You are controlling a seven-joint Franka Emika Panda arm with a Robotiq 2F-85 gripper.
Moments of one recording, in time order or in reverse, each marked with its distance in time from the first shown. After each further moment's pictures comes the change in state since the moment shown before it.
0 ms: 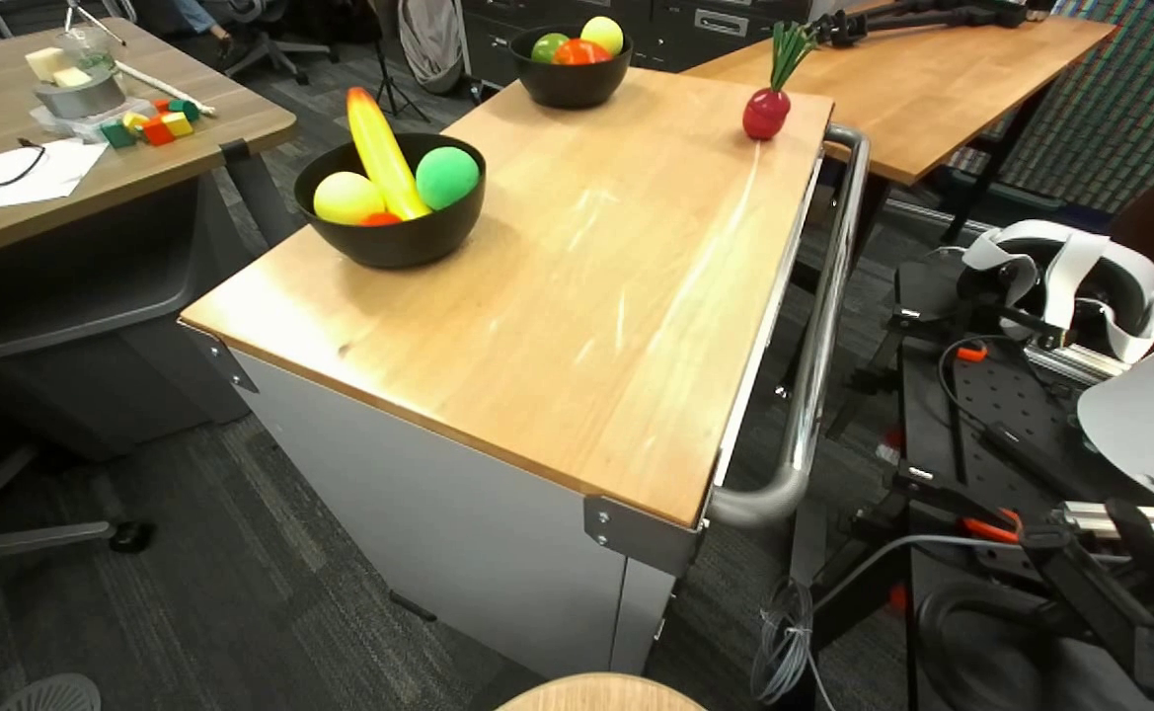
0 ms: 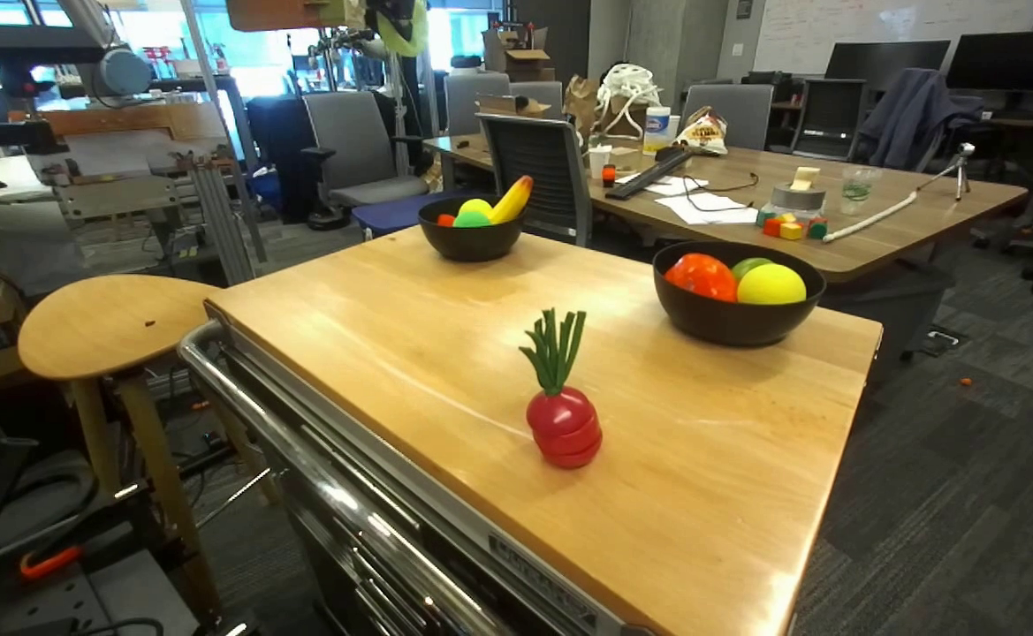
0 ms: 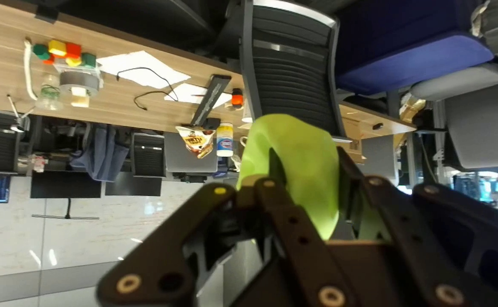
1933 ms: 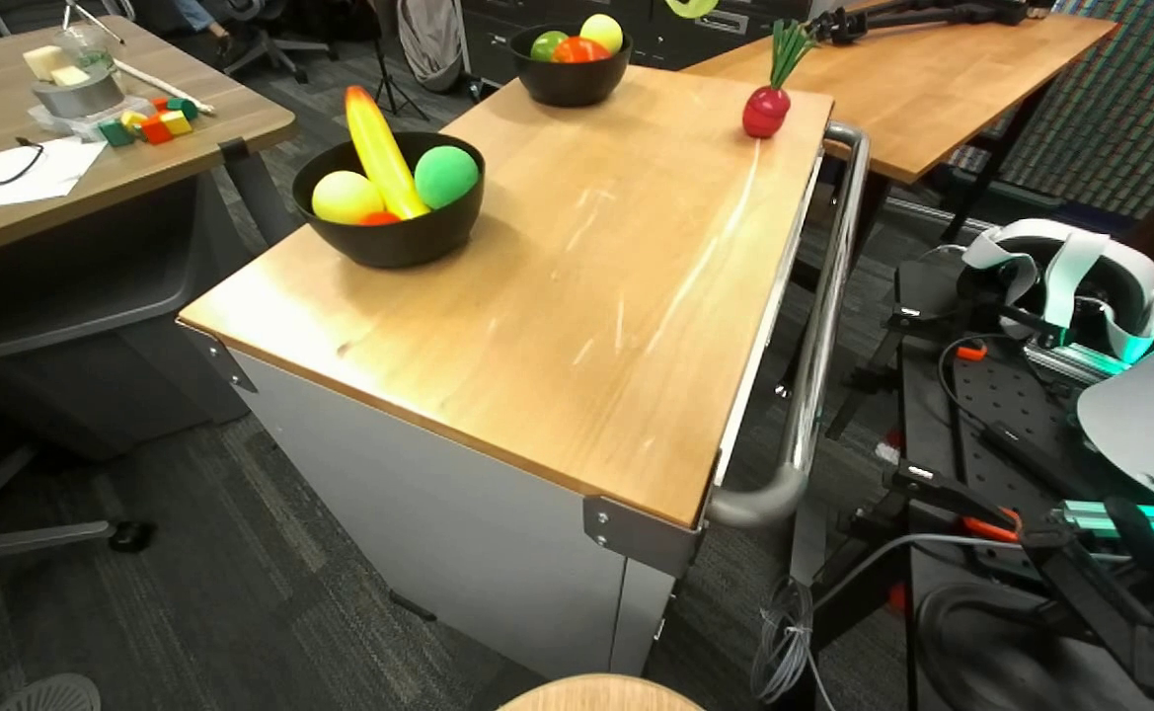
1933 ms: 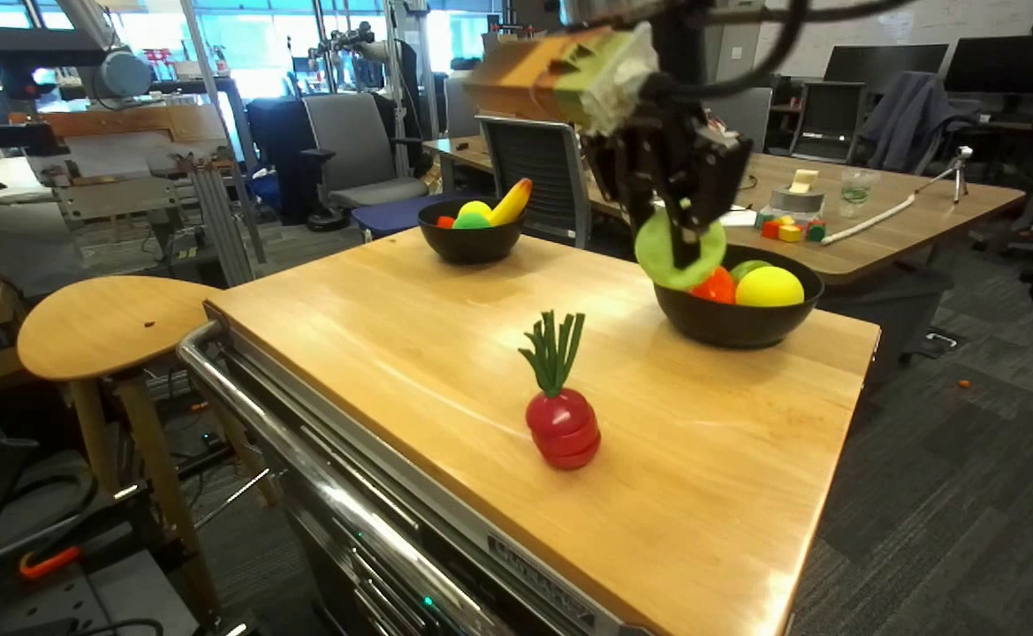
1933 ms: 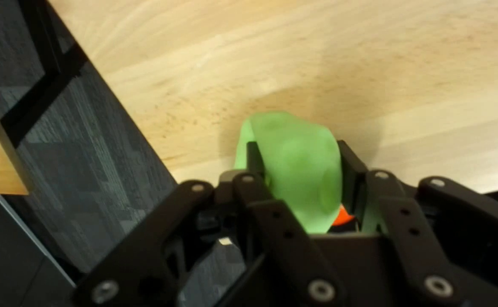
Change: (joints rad) arm -0.946 0.246 0.296 0.247 -0.102 -0.736 0.190
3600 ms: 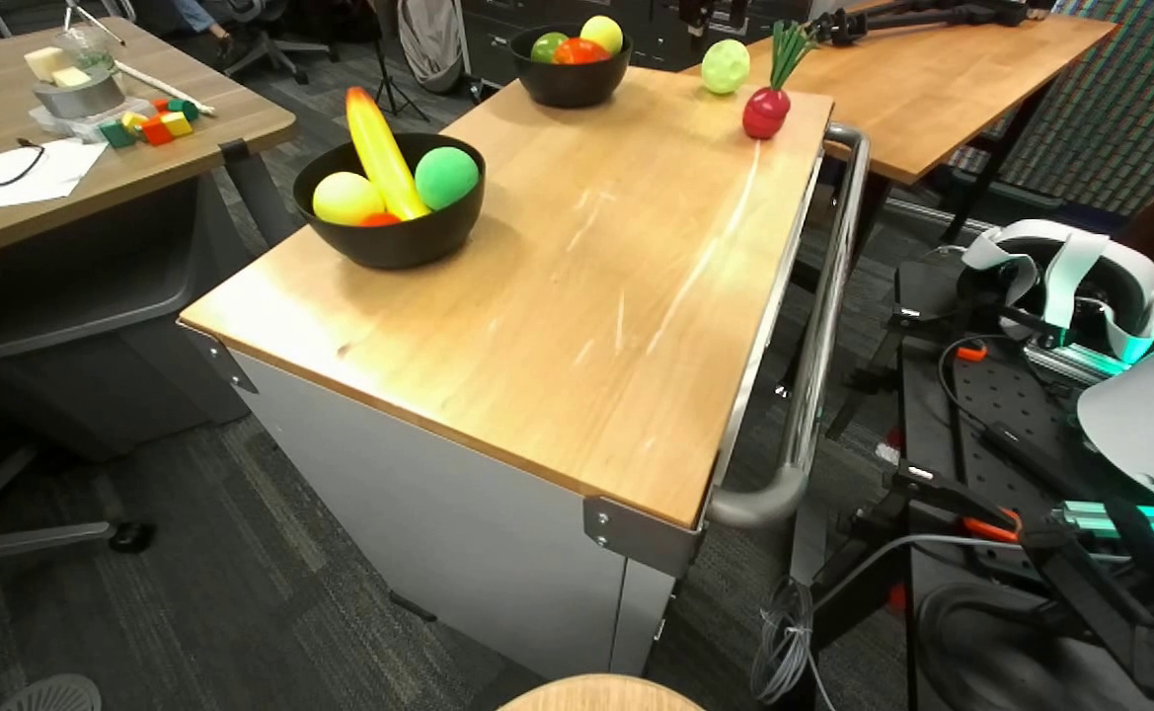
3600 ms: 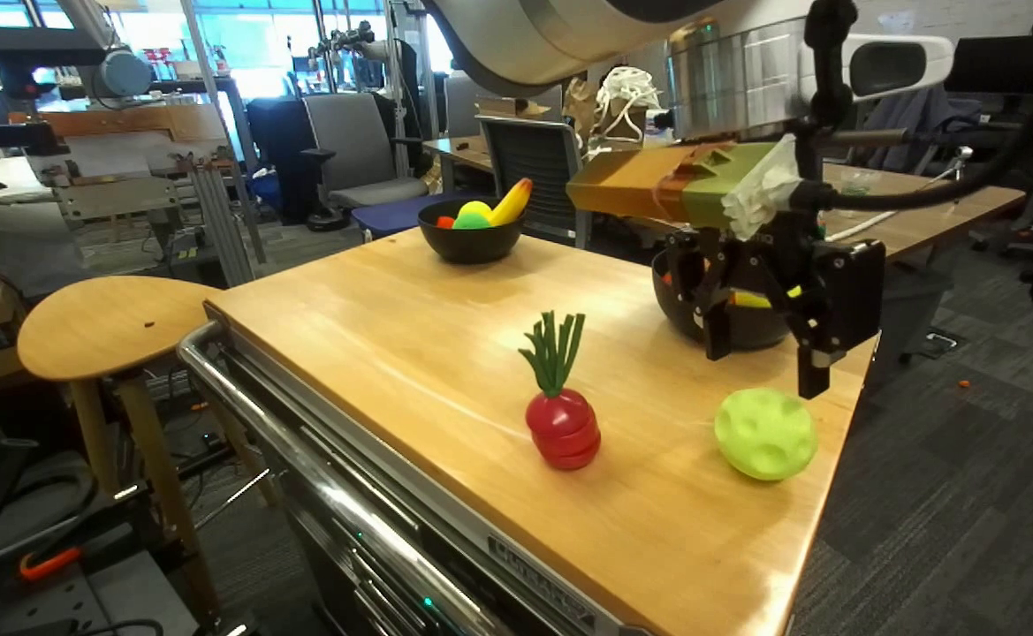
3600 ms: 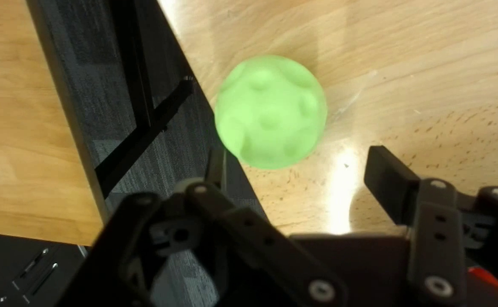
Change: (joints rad) arm -0.023 0.269 -0.090 0.202 -0.164 -0.109 0.086
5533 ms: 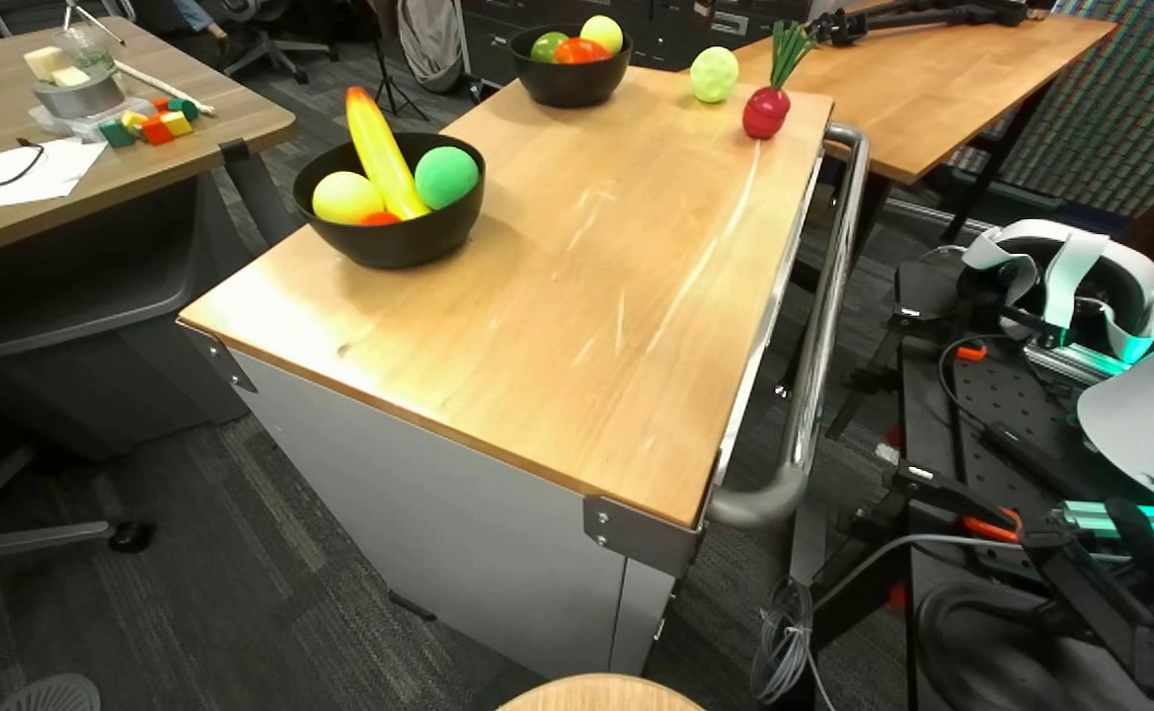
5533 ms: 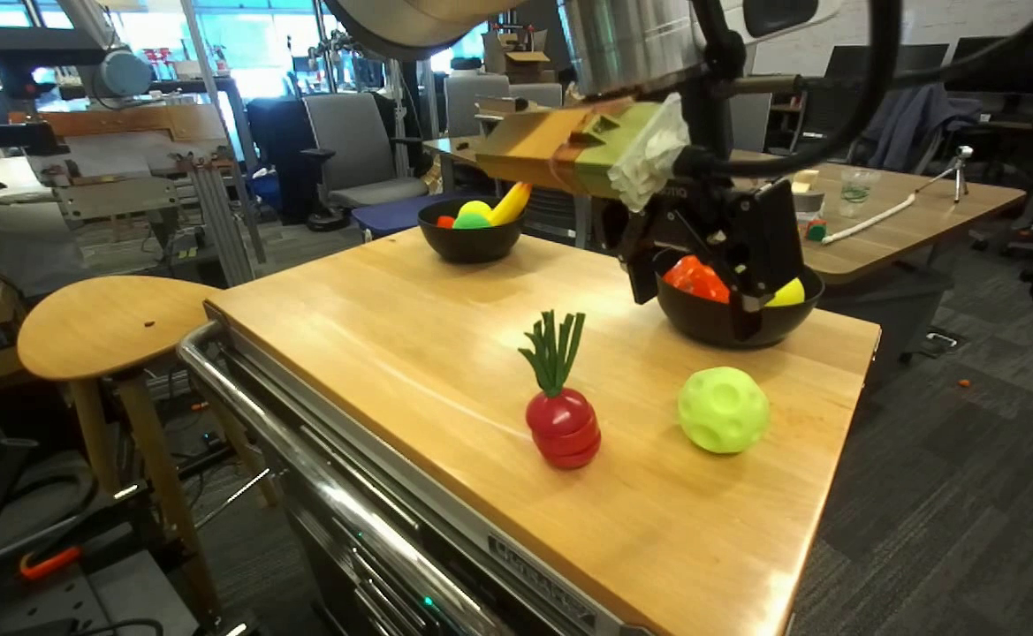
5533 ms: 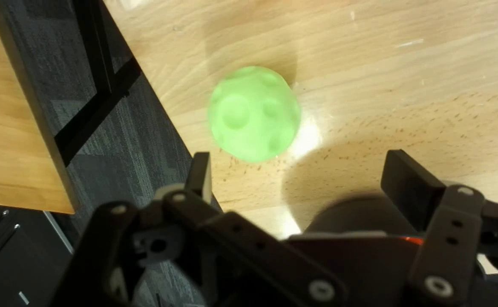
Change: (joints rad) arm 0.015 -0.203 0.026 -0.231 0.018 0.155 -0.047
